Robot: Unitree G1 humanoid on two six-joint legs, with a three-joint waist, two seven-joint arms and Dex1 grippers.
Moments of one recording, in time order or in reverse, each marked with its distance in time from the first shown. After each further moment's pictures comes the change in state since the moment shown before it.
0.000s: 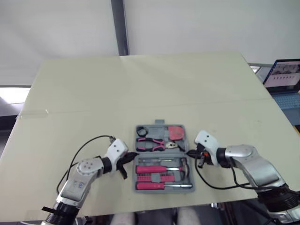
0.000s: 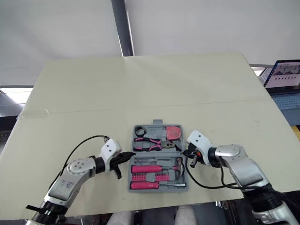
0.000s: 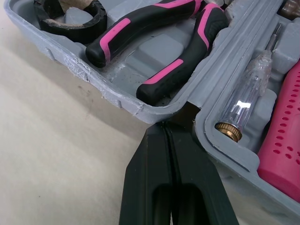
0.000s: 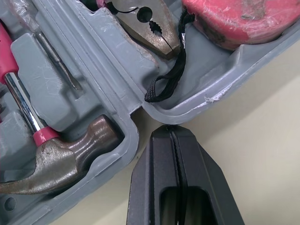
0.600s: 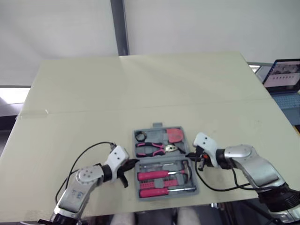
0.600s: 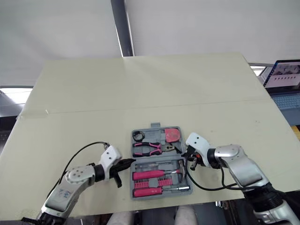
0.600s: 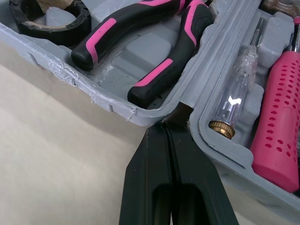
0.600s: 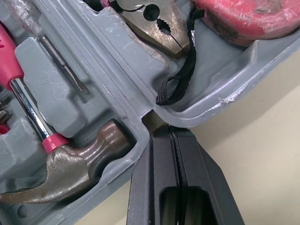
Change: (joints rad) left arm 0.129 -0.005 -0.010 -0.127 0.001 0.038 0.011; right arm -0.006 -0.031 0.034 -0.014 0.001 0.012 0.050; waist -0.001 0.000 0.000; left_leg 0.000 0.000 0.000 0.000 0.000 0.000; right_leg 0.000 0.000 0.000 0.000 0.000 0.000
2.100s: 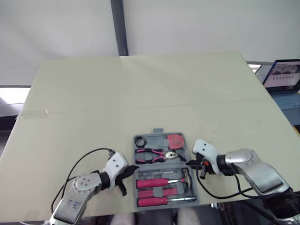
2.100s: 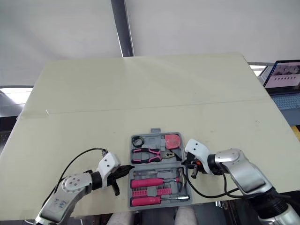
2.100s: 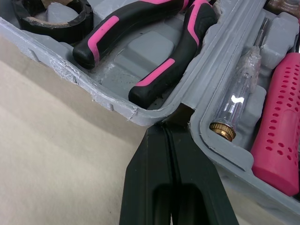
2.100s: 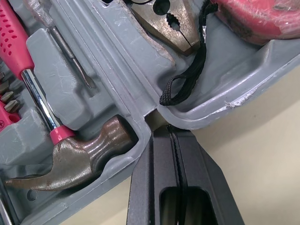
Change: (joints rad) left arm 0.088 0.017 -0.001 -0.067 0.012 -0.007 0.005; right arm 0.048 -0.040 0.021 -0.097 0.014 0.075 0.030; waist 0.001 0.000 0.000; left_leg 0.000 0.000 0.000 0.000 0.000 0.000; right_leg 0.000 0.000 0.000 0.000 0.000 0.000
